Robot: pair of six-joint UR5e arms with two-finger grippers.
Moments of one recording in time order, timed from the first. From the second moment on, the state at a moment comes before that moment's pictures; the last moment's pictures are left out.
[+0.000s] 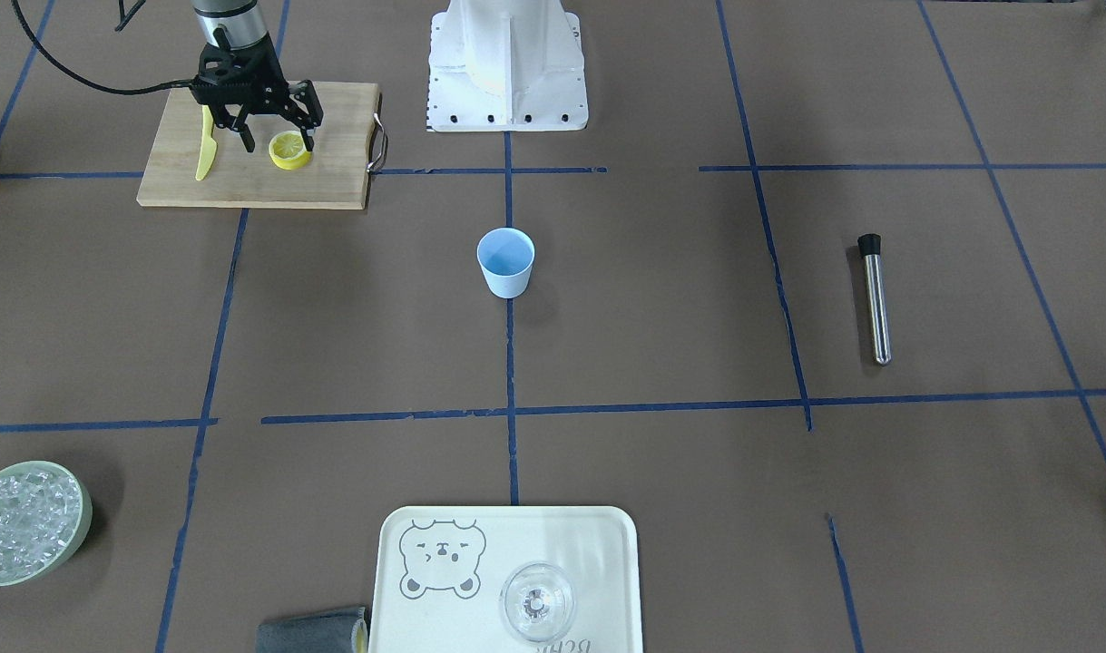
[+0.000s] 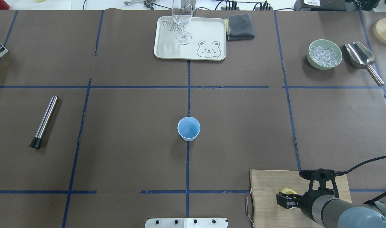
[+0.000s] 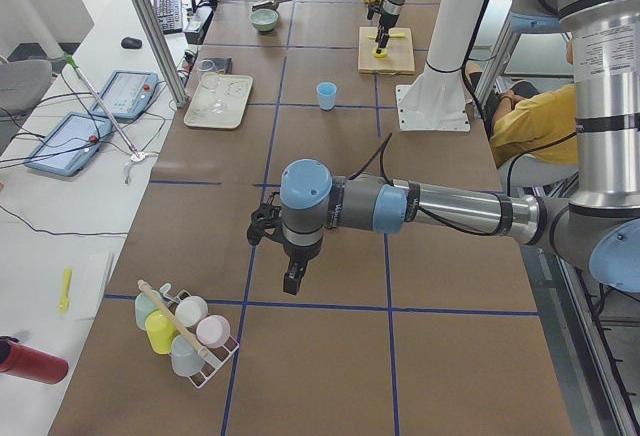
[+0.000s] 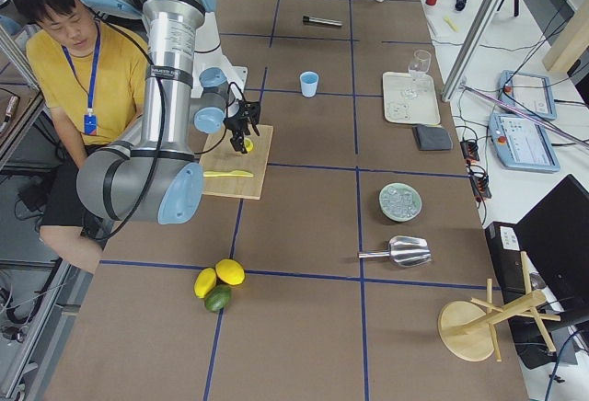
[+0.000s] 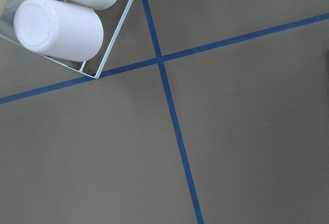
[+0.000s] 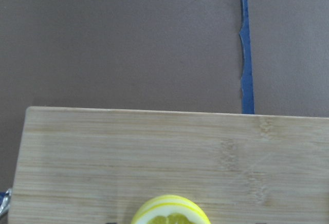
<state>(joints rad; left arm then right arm) -1.58 -1.40 -1.87 -1.56 -2.32 0.17 0.00 -1.83 2.21 -1.17 1.35 1.57</state>
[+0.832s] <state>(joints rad) -1.58 -1.39 -1.87 -1.56 -2.32 0.17 -0.02 -1.82 2.20 -1.16 1.32 1.58</state>
